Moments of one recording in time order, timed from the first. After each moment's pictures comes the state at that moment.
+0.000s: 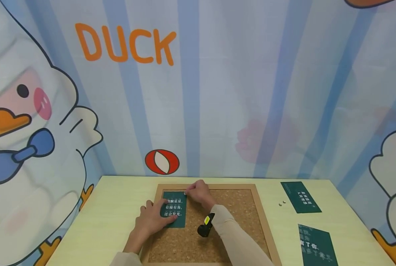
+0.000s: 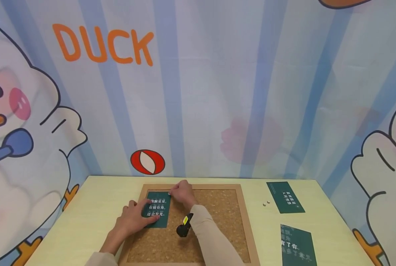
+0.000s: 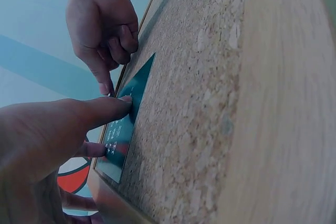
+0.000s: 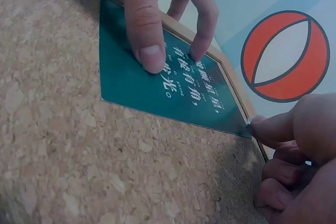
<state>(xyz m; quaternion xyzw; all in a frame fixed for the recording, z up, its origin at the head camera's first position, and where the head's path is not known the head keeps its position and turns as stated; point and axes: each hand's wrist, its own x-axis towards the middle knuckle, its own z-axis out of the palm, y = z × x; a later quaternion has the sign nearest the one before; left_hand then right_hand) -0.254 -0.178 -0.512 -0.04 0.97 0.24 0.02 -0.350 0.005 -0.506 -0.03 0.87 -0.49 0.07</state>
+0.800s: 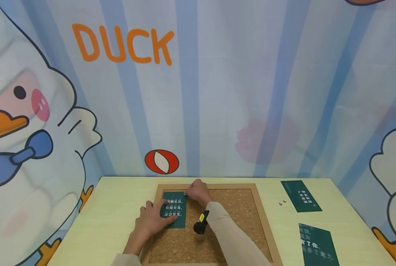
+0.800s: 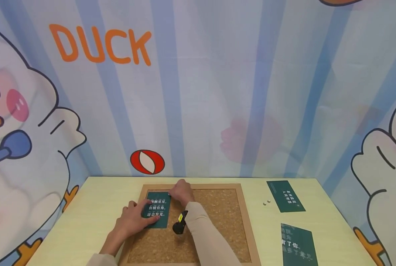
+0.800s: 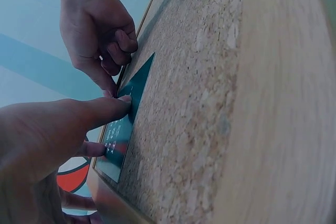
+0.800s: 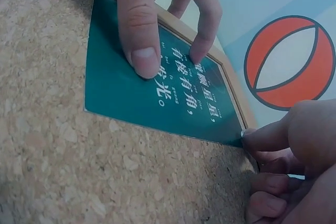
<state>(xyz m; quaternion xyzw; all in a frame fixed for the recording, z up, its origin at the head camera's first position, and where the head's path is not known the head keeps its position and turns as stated) -0.253 -0.177 -0.512 -0.05 0.97 0.24 0.02 -0.350 -0.001 -0.501 -0.02 0.88 -0.46 0.06</state>
